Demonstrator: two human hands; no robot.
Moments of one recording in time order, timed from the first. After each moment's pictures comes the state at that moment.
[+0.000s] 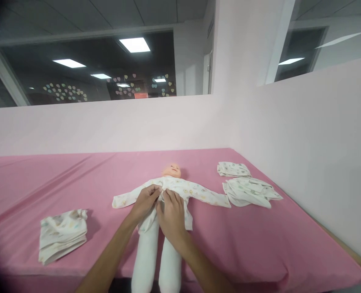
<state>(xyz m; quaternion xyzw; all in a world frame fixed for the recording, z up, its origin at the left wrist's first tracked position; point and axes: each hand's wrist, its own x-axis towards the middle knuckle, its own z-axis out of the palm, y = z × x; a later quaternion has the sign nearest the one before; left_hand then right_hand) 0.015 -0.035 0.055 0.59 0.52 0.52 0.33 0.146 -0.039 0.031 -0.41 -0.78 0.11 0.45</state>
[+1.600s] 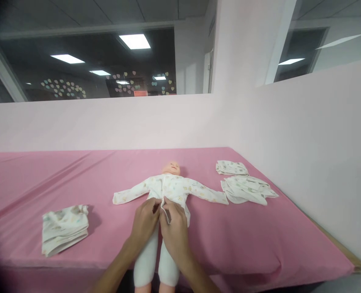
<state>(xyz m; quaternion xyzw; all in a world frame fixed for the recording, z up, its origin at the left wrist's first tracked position) 0.041 -0.089 0.026 0.65 0.62 0.43 0.07 0.169 -0.085 0.030 -0.38 -0.71 0.30 0.51</state>
